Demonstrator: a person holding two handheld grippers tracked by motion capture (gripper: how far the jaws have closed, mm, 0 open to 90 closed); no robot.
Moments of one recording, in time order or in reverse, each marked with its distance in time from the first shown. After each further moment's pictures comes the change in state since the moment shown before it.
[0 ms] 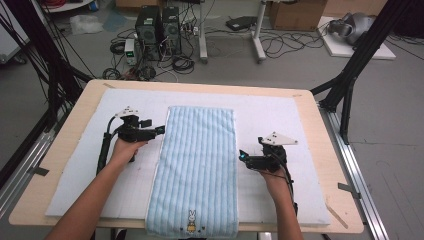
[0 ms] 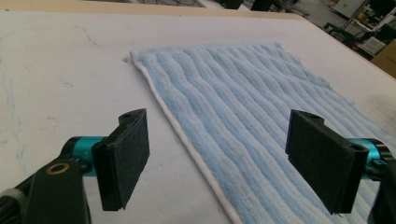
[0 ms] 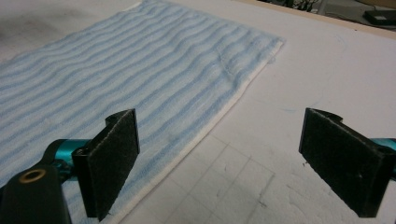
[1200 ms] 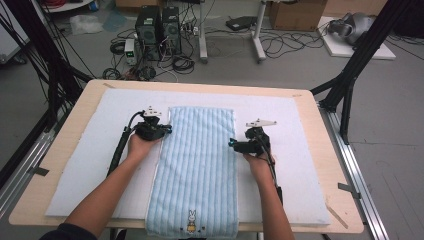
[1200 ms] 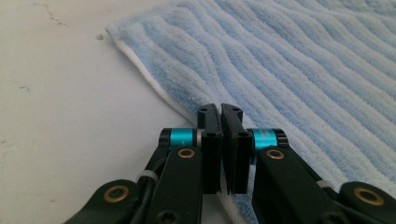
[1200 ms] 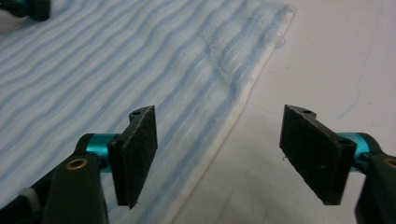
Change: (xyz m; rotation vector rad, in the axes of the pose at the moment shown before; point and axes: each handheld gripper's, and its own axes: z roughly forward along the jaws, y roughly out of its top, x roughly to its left) left arm -0.013 -0.001 0.046 0.178 0.097 0.166; right arm -0.007 0.026 0.066 0.167 -0.041 0.128
